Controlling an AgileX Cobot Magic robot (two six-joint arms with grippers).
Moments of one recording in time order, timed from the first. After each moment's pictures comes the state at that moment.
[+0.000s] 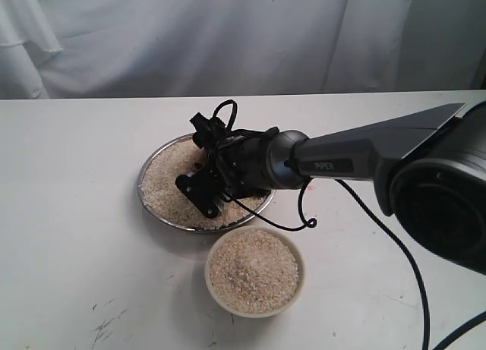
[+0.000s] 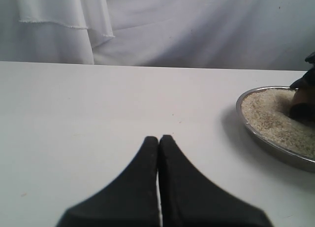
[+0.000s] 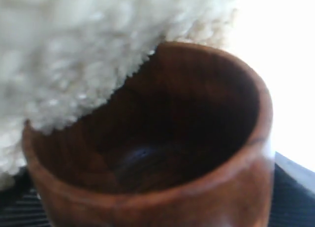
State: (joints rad) left arm 0.01 0.01 0.00 -0.04 0.29 0.01; right arm 0.85 2.37 -1.61 -1.49 0.43 -0.36
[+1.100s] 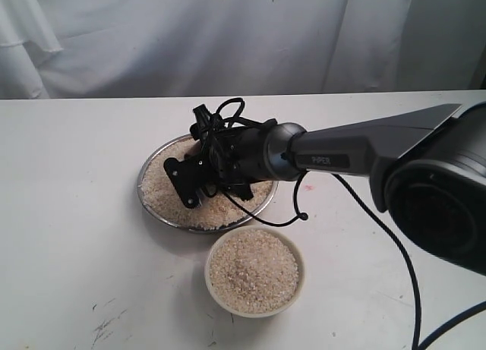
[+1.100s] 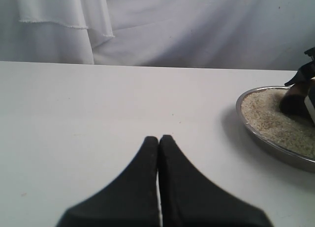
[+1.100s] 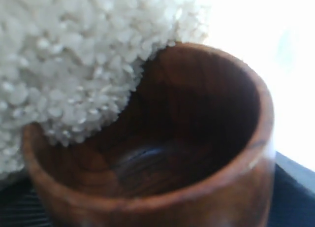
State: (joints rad) left arm 0.01 0.01 0.00 -0.04 0.29 0.01; right arm 0.84 2.39 -1.68 -1.23 0.36 -0.37
